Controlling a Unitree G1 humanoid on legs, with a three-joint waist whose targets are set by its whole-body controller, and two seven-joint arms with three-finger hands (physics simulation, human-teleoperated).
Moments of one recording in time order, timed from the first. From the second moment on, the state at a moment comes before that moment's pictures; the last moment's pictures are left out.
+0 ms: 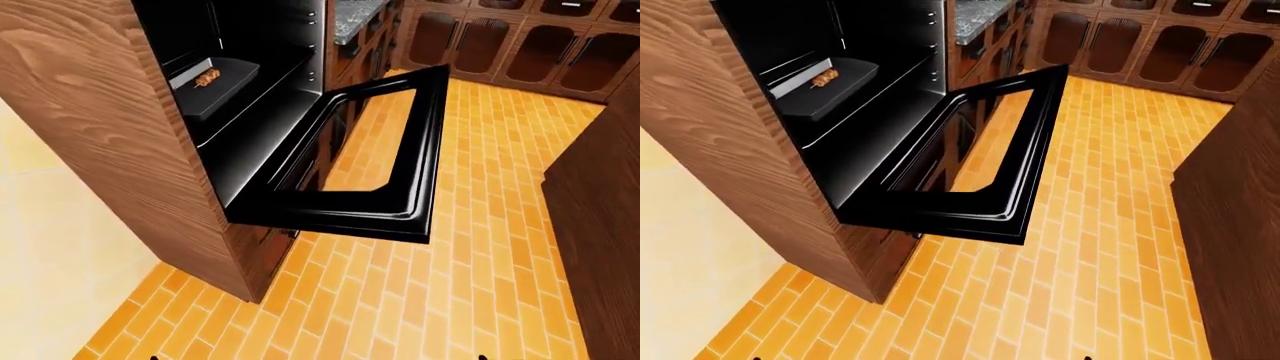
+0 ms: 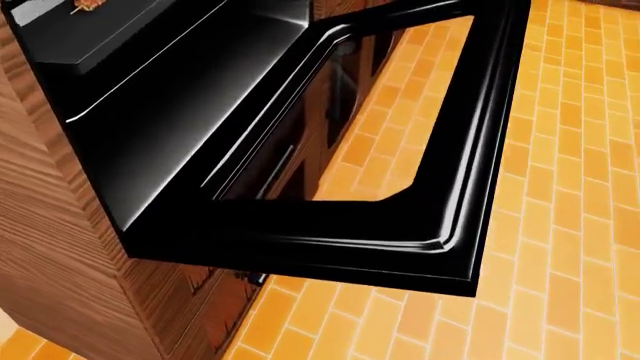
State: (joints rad) left arm -0.02 0.28 0.43 1.41 0.29 -0.50 0.20; right arm 0.01 -0.27 -0.44 1.41 -0.24 -0.45 0.08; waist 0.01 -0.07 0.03
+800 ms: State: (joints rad) left arm -0.03 0.27 0.43 1.41 0.30 -0.50 0.20; right arm 0.01 -0.28 -0.44 1.40 -0.23 -0.45 0.08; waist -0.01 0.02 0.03
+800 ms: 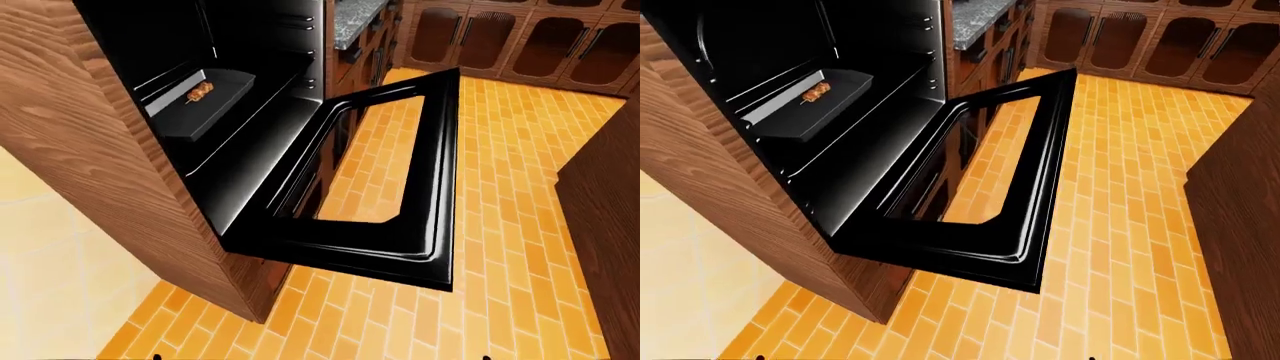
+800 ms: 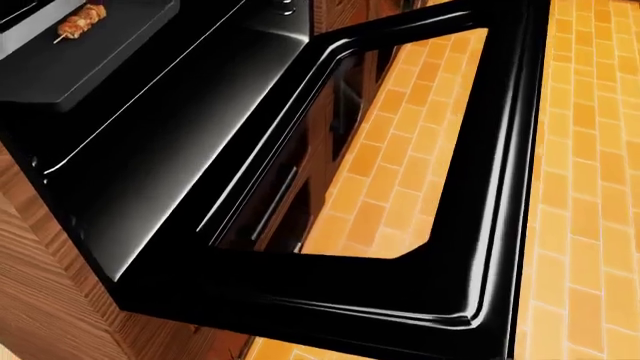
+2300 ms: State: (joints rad) left arm -0.03 0.27 0.44 1.41 0.25 -0.55 0.09; right arm -0.09 -0.28 -0.53 1.41 0.25 -0.37 0.20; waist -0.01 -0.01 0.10
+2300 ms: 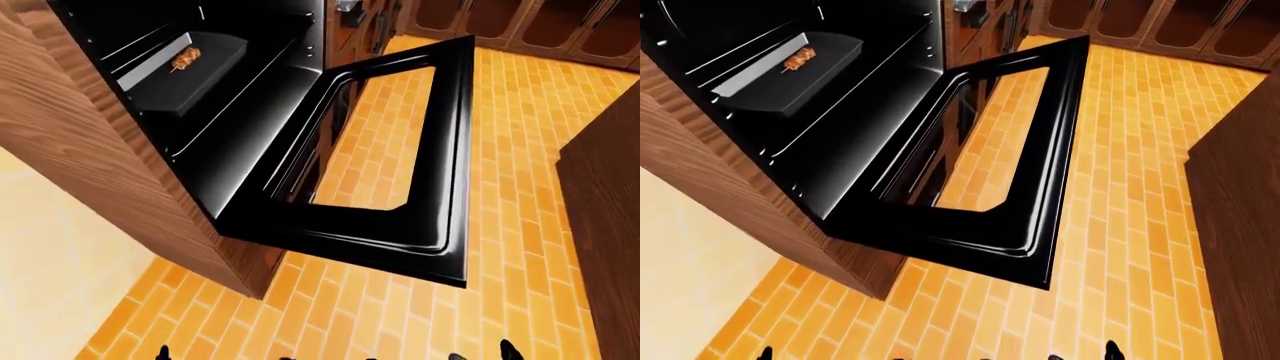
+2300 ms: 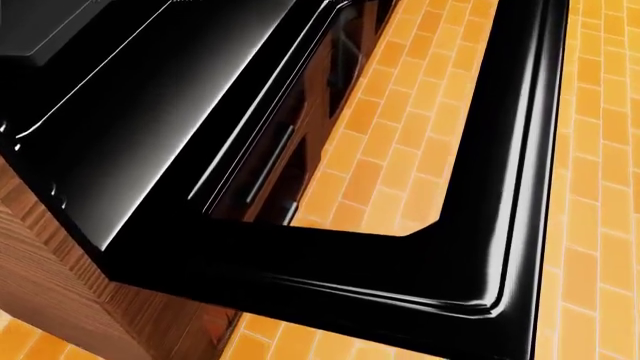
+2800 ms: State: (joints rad) left arm -0.03 0.27 0.42 1.40 0.21 -0.57 0.10; right arm -0.13 -0.29 -0.54 1.40 0.32 -0.39 0.24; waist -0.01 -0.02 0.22
